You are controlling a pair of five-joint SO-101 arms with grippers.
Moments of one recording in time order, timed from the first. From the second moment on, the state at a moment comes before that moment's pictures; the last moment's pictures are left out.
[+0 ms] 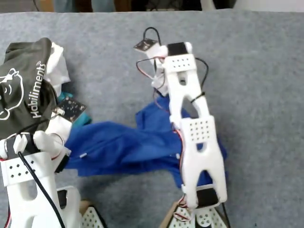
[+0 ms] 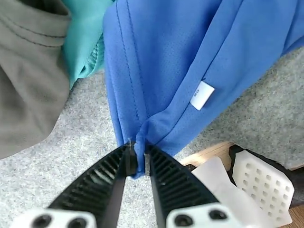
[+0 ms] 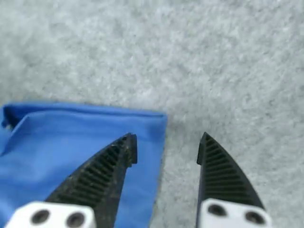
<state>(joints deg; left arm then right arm) -20.1 -54.6 46.5 97.7 -44.5 -11.2 57.5 -60.8 100.6 34.0</state>
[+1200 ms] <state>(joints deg) -20.1 -54.6 45.8 97.7 -41.9 -9.8 68.9 -71.1 100.4 29.4</state>
